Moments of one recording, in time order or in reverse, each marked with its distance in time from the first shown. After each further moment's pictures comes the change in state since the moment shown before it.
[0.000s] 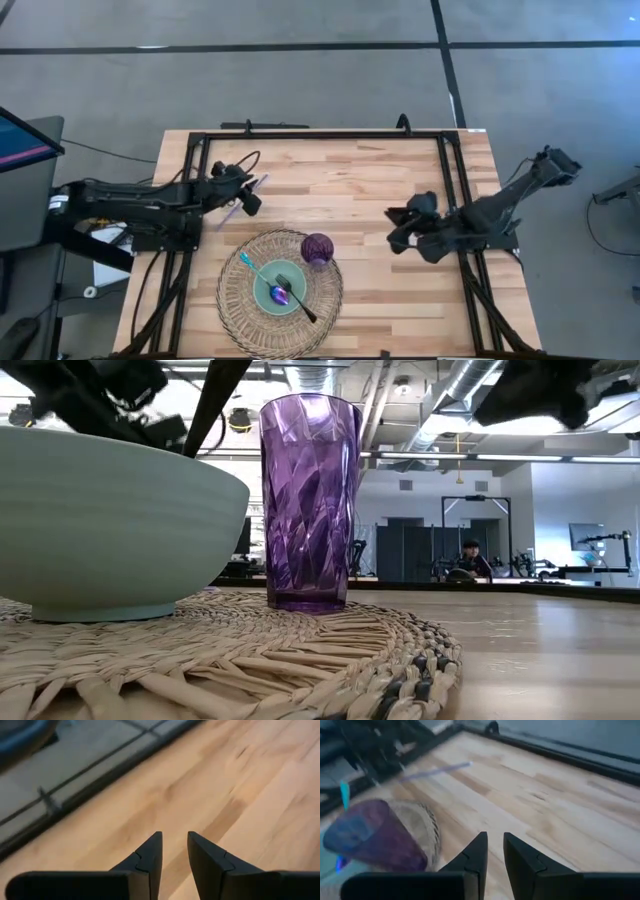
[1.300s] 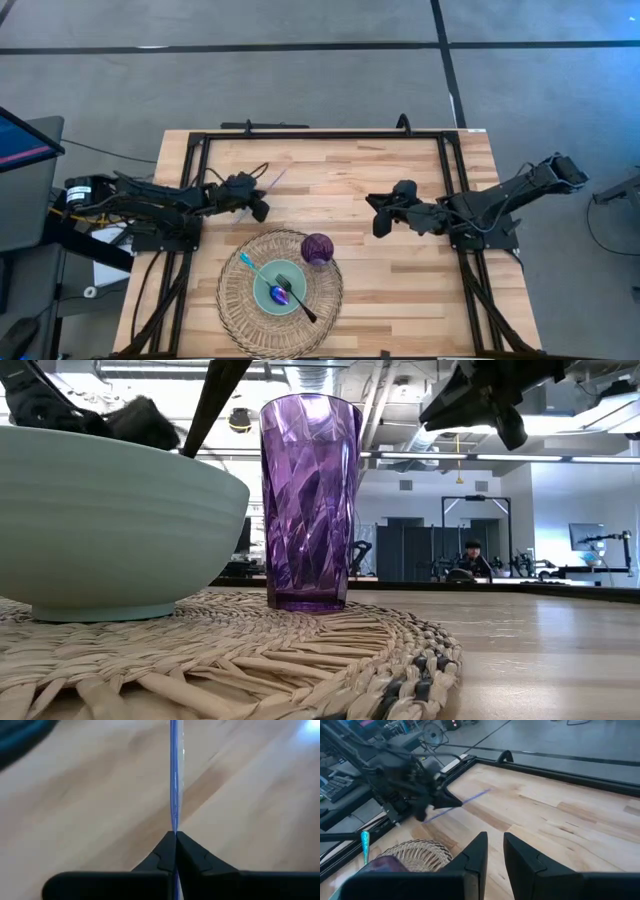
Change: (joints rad) left arm 0.099 0.288 -0.167 0.426 0.278 -0.164; right arm -0.242 0.011 -0.118 0.551 -0.128 -0.302
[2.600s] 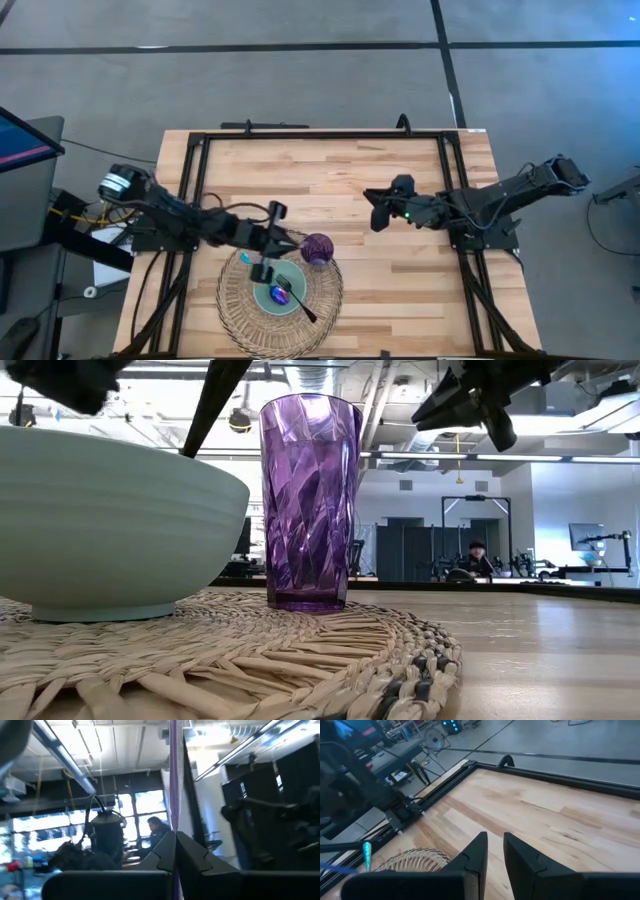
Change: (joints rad) left arm -0.572 0.346 0.316 1.231 0.287 0.655; right arm -0.060 0.000 0.000 0.053 -0.052 -0.027
